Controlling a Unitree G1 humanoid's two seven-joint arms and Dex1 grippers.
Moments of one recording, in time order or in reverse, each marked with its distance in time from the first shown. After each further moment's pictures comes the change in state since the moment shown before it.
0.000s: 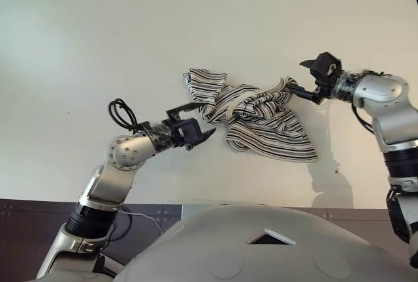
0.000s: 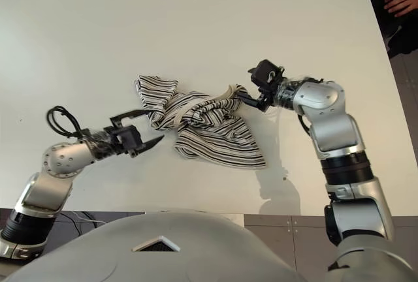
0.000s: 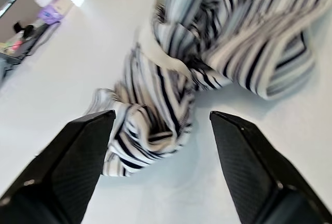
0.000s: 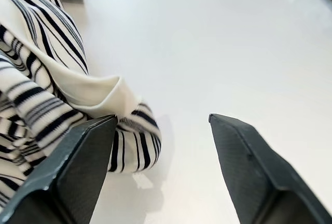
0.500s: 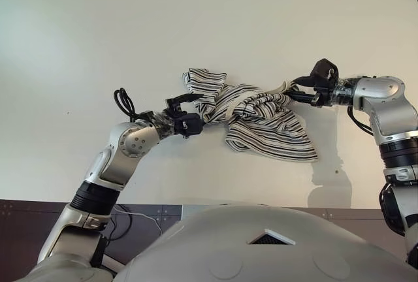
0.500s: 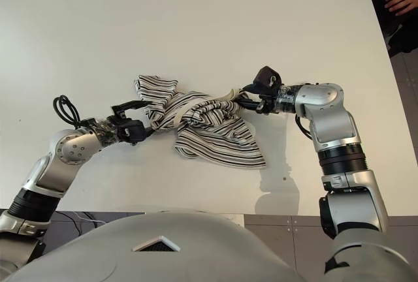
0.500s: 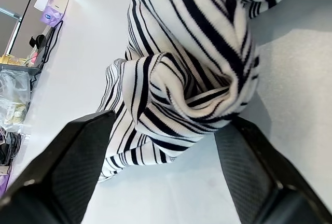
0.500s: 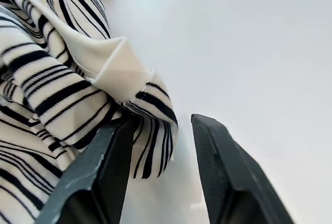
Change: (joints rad) left arm -0.143 -0.002 -0.030 0.198 0.164 -0.160 0.109; right arm -0.047 0.015 -0.018 0.160 0.062 -0.015 0.207
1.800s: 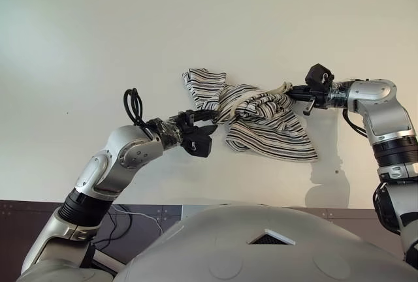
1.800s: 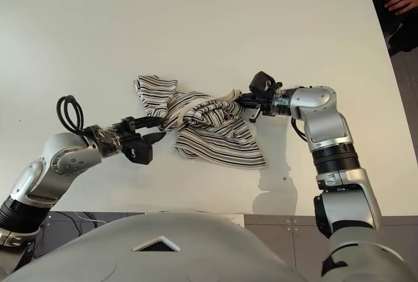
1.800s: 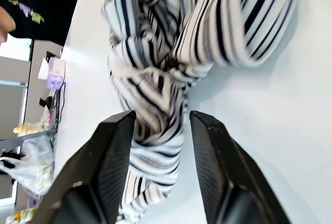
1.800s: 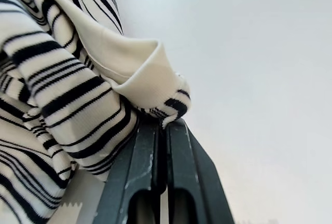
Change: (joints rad) left arm 0.050 0.087 -0.047 -0.247 0.117 -0.076 -0.093; right arm -0.014 0.037 0.010 0.079 -0.042 -0.058 0.019
